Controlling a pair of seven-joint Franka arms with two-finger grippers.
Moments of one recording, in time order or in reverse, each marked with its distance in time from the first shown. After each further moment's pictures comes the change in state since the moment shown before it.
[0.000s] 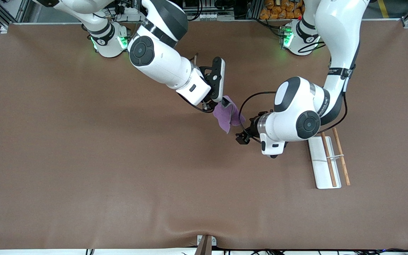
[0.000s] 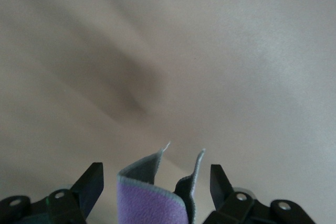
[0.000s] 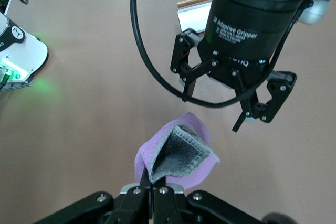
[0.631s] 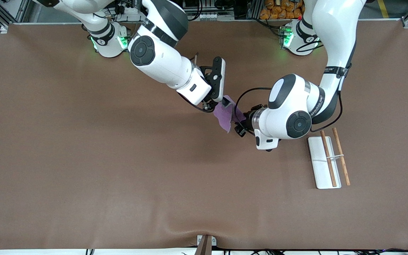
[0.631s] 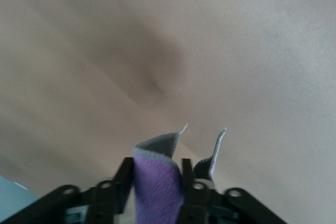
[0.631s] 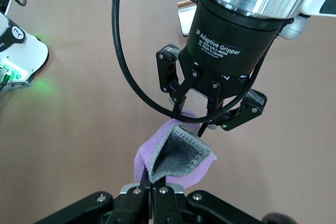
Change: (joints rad) left arm -0.009 -0.002 -0.012 0.011 -0.010 -0.096 -0.060; right arm 0.001 0.000 0.000 0.000 0.000 -0.001 0.003
